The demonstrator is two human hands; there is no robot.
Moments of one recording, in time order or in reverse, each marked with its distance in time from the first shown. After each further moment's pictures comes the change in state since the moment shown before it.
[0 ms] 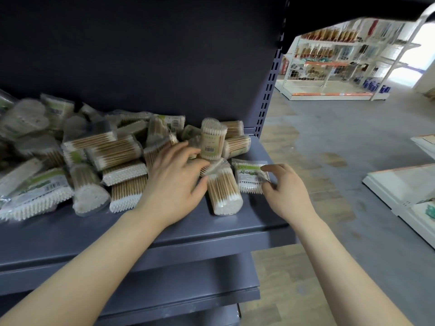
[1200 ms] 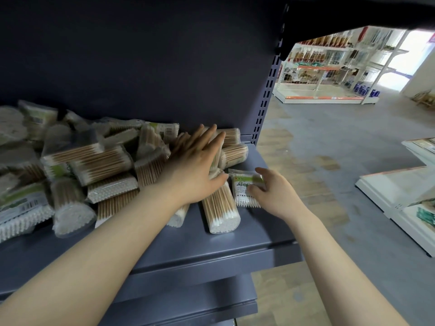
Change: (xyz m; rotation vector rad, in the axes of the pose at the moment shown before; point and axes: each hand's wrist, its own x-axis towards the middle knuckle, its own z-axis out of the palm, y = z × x) left_hand 0.063 0.003 0.012 -0.020 -0.240 -0.018; right_hand 0.037 0.004 0.013 0.007 -0.175 0.040
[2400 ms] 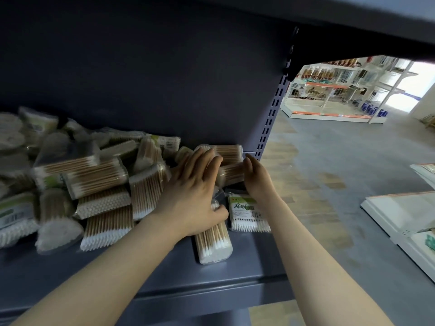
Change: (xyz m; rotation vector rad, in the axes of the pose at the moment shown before) left_hand -0.004 0.008 0.016 0.119 0.088 -0.031; right_hand 0.088 -0.013 0.024 0.328 0.090 0.020
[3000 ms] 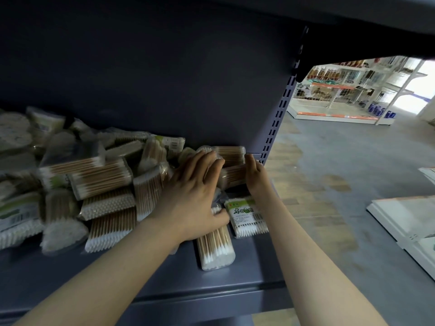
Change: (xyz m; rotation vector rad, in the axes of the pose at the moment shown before) left_hand -0.003 -0.007 -0.001 0.048 0.025 -0.018; right_hand 0.010 -0.009 0.017 0.283 -0.033 0.138
